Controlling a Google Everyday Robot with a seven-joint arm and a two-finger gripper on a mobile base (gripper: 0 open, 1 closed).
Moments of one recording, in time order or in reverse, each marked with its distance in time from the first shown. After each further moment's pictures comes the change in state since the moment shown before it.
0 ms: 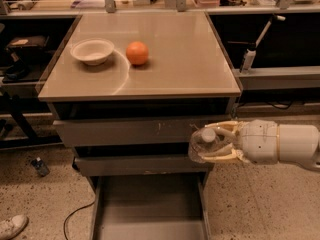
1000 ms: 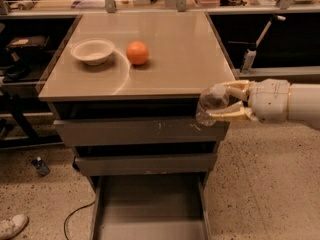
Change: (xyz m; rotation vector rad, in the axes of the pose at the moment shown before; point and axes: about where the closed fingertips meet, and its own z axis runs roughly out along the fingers) arm -0.031 -0.095 -0.019 0.108 -0.015 -0.033
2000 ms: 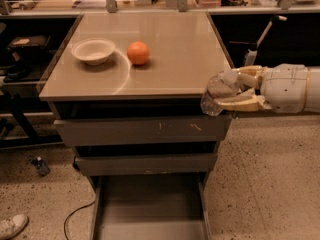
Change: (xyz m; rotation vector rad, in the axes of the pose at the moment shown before) arm -0.032 -0.019 -0.024 0.003 -0.031 -0.030
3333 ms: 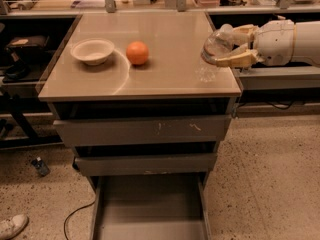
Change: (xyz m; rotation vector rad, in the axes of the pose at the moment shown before) arm 0.000 -0.105 0.030 -0.051 -0.074 0.046
